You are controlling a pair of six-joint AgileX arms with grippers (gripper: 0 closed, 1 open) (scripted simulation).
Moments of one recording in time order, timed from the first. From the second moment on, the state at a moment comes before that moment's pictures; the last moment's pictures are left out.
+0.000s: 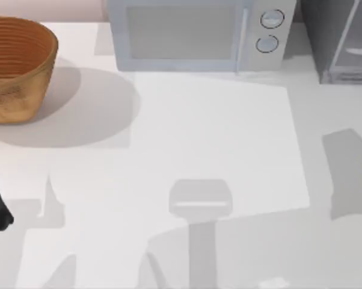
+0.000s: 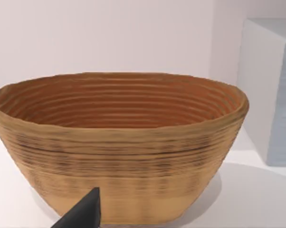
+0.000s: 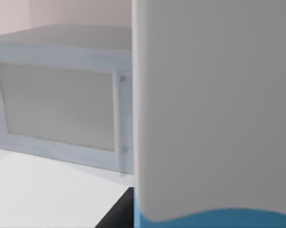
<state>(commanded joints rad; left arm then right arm) 0.00 0.00 0.00 0.00 0.00 0.00 -0.09 0.66 0.04 0.65 -0.41 0.01</state>
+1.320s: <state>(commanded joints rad) 0.00 0.00 0.00 0.00 0.00 0.00 -0.17 1.59 0.08 1.54 -0.92 0.03</state>
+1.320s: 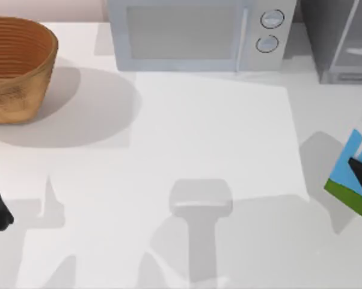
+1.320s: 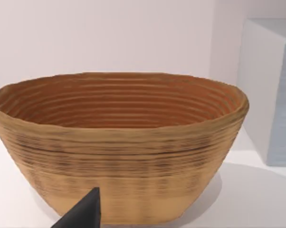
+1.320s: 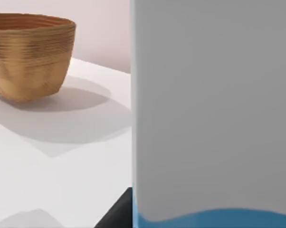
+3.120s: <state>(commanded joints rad) 0.00 0.00 0.00 0.00 0.00 0.00 0.02 1.98 0.20 1.80 -0.73 0.02</state>
